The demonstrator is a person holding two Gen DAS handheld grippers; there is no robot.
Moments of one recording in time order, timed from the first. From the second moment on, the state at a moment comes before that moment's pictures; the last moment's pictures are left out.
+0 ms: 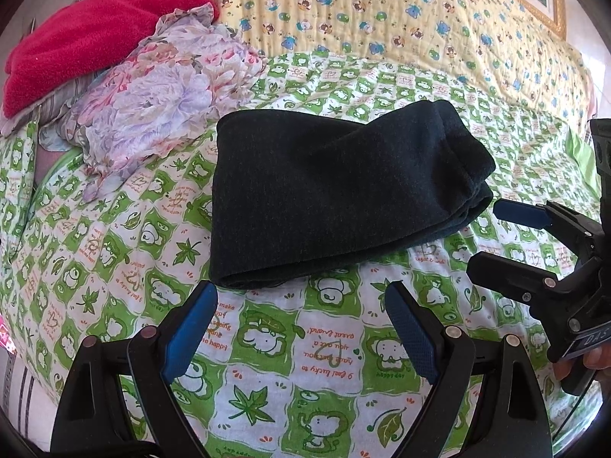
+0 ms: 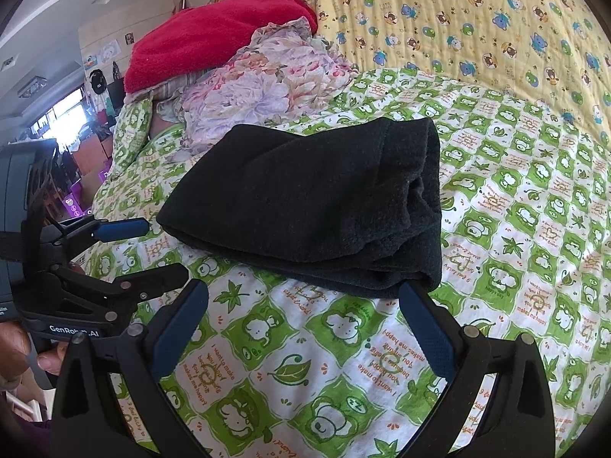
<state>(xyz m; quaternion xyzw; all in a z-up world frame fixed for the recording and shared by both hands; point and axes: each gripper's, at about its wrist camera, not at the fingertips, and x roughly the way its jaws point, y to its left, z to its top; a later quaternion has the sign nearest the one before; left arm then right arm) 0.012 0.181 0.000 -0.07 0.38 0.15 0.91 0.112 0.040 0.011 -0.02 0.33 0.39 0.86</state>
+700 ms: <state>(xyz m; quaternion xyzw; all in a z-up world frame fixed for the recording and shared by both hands) 0.012 0.184 0.010 -0.07 0.36 0.16 0.92 0.113 0.040 0.020 -0.01 0.32 0.38 0.87</state>
